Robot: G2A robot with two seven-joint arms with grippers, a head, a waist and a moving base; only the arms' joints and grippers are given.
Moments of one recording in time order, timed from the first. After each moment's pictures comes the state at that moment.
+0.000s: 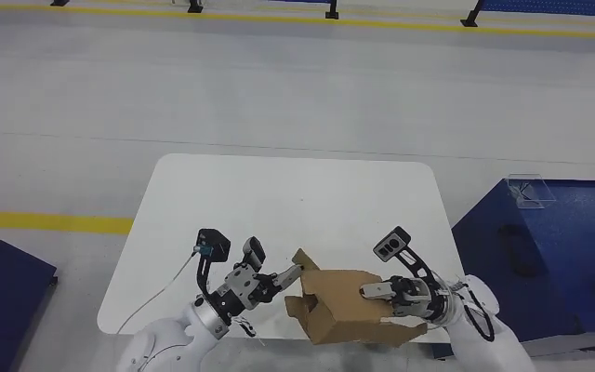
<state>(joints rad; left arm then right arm) 1.51 -1.14 -1.20 -2.11 0.60 -0.18 -0.30 -1.40 -1.05 1.40 -1.73 1.03 0.07 1.36</state>
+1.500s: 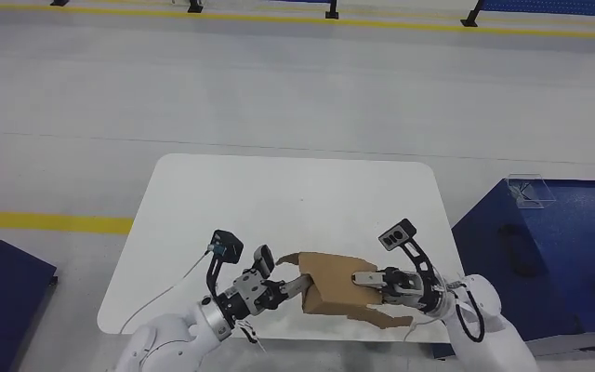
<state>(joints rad) 1.48 -1.14 -1.20 -2.09 0.54 -0.20 -0.42 -1.39 -1.05 1.42 -1.72 0.86 -0.10 1.27</state>
